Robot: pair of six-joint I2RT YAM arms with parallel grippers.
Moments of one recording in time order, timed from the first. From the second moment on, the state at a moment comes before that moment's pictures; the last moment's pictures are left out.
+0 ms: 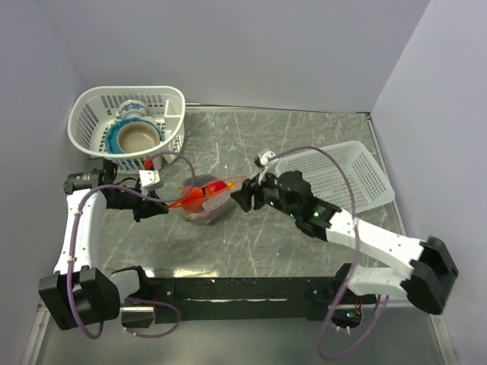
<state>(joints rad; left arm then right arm) 0.21 1.13 1.05 -1.33 1.00 1.29 0.86 1.16 0.79 0.14 -0.03 0.24</state>
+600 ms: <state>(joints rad) -0.09 1.09 1.06 -1.29 1.22 1.01 1.17 0.97 0.69 -0.04 0.21 0.43</state>
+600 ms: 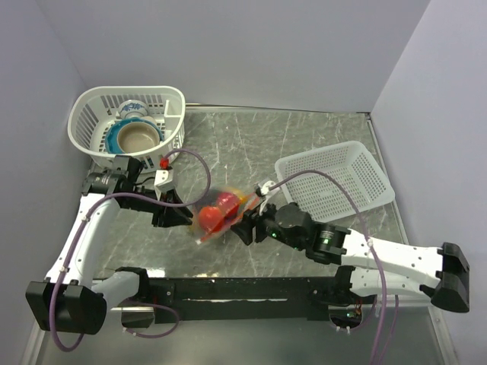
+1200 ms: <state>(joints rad) -0.14 1.12 0.89 -0.77 1.01 0.64 1.29 1.00 0.69 -0.13 0.37 0.47</state>
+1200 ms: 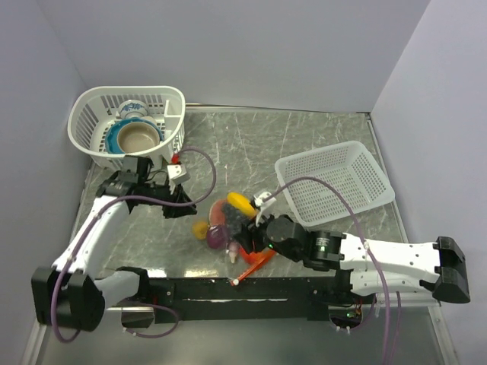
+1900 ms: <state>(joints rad) -0.29 1.56 0.96 -0.54 0.80 0.50 1.49 0.90 0.62 -0.41 0.53 0.77</state>
